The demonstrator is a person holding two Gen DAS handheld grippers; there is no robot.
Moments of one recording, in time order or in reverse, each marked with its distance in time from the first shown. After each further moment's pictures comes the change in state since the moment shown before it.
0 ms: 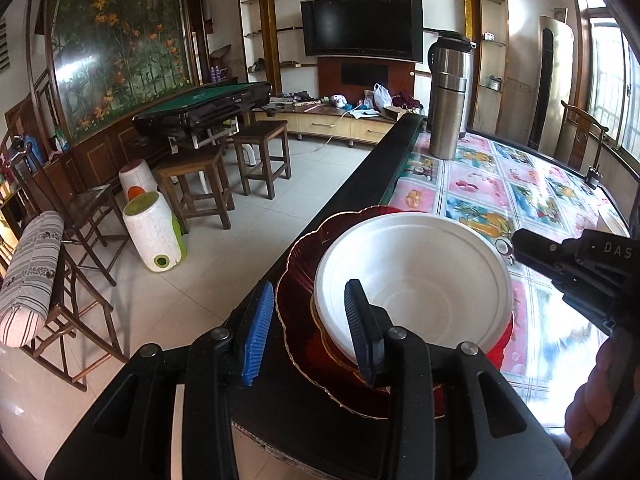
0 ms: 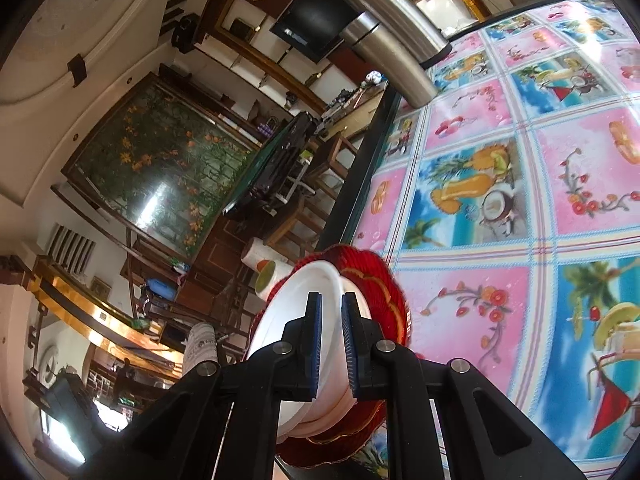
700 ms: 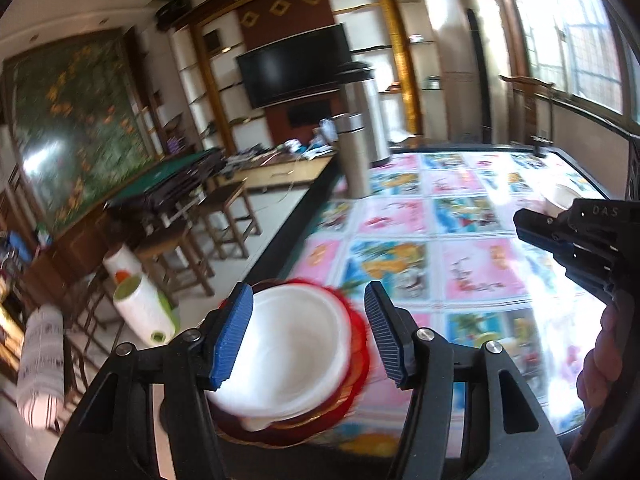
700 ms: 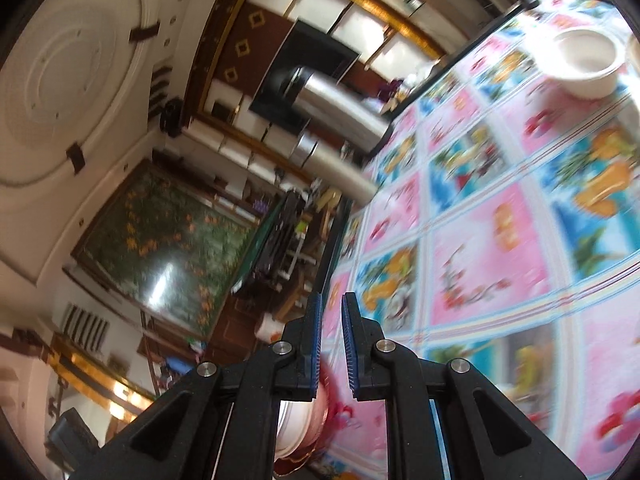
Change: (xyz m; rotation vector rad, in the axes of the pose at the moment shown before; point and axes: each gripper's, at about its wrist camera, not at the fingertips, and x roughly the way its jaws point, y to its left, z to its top) left arm -0.063 -0.137 0.027 0.271 -0.166 -0.059; right arm -0.137 -0.085 0.051 0.171 -0.257 0.025
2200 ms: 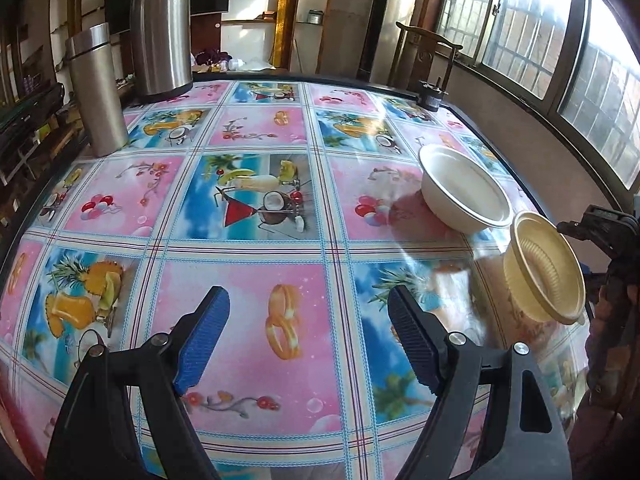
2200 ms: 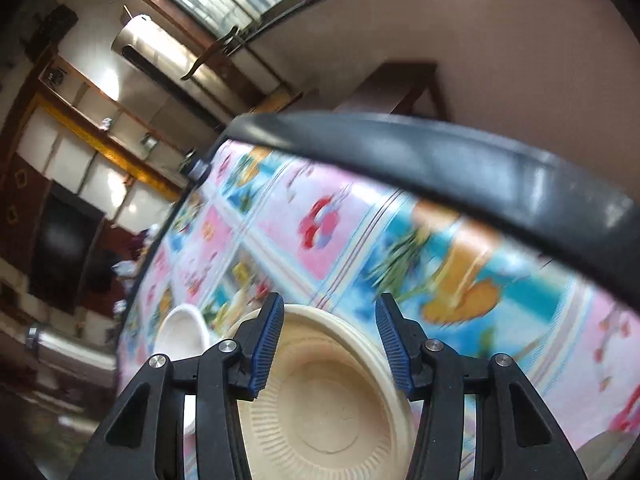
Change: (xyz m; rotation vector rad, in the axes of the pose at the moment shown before) left arm 0.165 -0.196 0.049 -0.035 0.282 -0.531; right arm -0.167 -0.222 0.180 0.417 -0.406 -0.806
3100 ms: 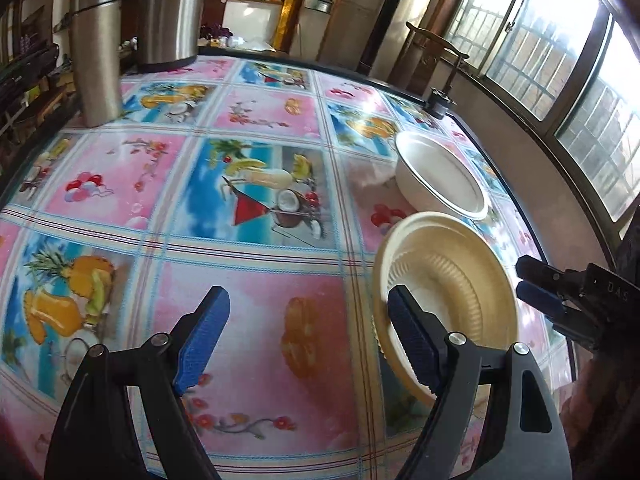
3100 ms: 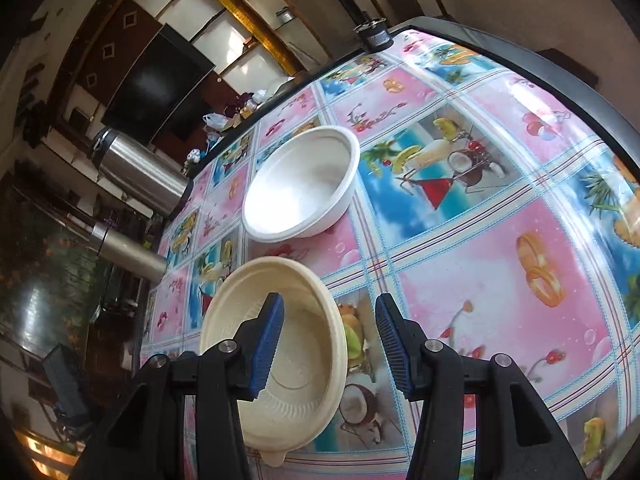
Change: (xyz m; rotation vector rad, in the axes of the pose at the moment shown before) left arm 0.018 0.030 0.012 -0.096 0.069 -0.109; right arm 0.000 0.112 -0.106 -0.481 0.302 0.224
